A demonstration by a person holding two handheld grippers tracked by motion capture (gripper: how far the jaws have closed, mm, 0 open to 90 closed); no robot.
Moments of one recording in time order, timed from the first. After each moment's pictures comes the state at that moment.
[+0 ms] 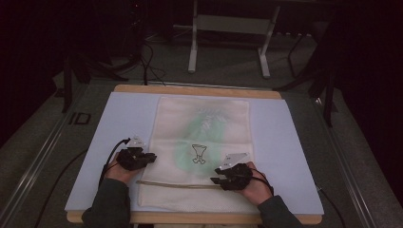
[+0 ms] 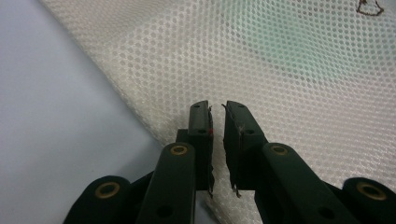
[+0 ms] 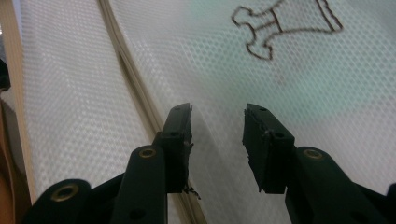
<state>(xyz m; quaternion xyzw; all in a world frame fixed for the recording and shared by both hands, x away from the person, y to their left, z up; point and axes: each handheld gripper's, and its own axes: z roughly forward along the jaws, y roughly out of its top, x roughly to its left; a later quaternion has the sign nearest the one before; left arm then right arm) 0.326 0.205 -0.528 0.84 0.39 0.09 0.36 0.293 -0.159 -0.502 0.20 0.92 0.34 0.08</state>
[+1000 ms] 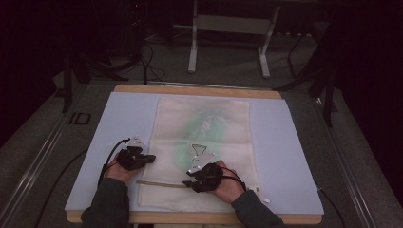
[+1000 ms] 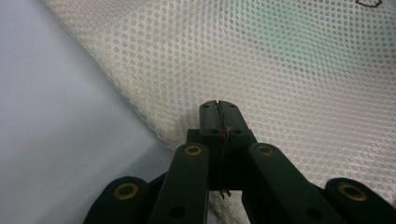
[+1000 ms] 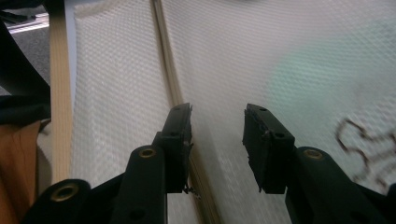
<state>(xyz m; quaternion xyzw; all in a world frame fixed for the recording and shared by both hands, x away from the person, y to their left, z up) 0.329 0.209 -0.532 0.84 0.39 0.07 0.36 0.290 -0.076 -0.504 0.12 0.93 0.35 0.05</state>
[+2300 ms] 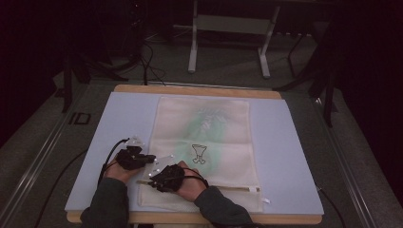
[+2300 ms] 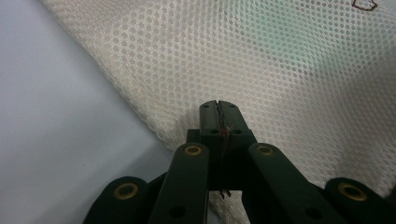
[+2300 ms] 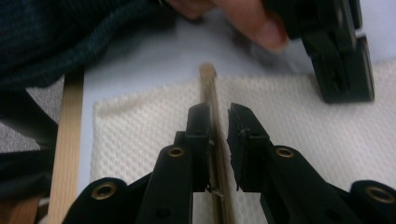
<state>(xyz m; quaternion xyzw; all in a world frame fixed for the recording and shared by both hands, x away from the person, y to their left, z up) 0.331 0.211 -0.533 0.84 0.39 0.06 0.37 0.286 0.027 -0.520 0.07 0.93 0.37 0.03</state>
